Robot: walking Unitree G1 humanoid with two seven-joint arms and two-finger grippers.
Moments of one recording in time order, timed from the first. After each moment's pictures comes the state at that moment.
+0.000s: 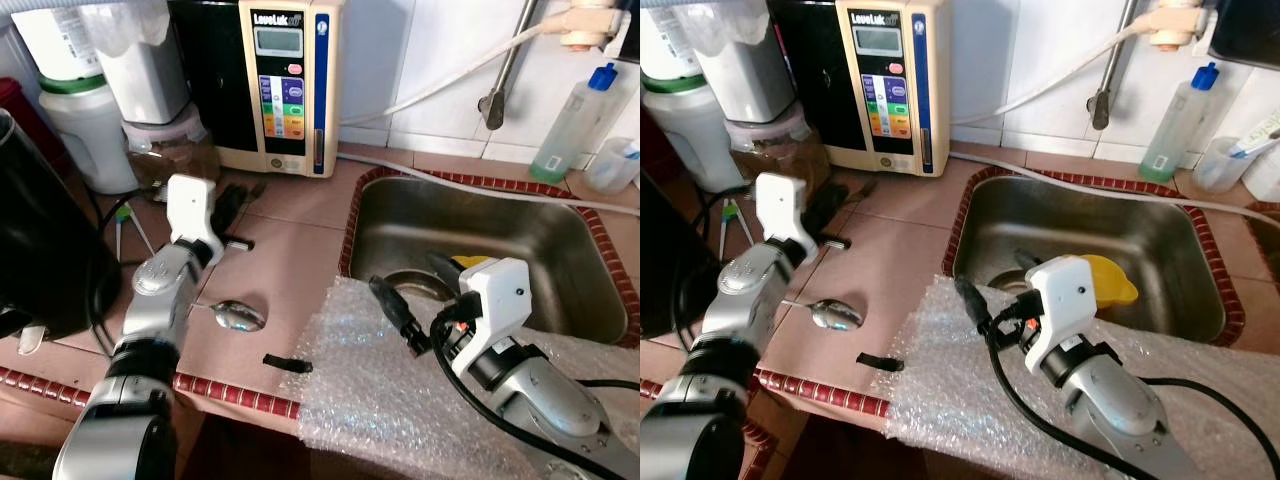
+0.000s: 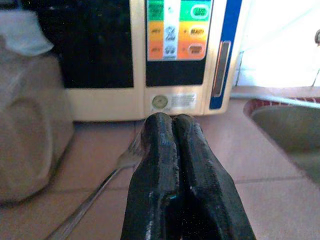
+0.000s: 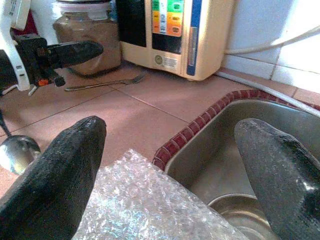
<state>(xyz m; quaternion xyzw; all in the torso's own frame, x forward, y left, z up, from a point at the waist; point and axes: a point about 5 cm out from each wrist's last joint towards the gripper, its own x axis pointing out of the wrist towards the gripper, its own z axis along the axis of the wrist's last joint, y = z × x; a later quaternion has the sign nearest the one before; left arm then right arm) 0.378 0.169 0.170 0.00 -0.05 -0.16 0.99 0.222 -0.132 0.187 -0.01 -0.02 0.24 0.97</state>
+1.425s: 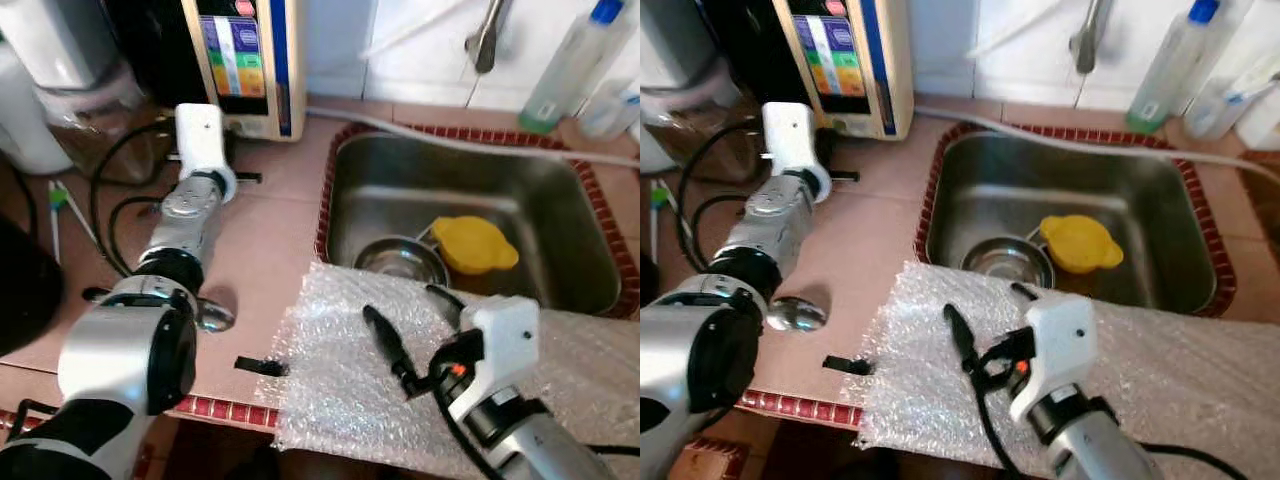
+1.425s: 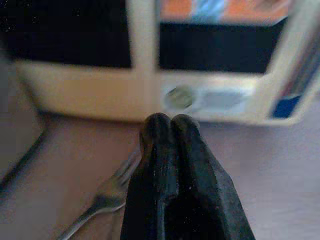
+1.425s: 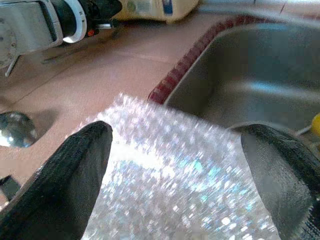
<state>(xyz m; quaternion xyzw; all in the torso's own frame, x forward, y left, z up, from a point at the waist) 0.422 0.161 0.230 0.00 -0.04 0.00 1.00 0.175 -0.112 0.189 0.05 0.02 0.22 0.97</state>
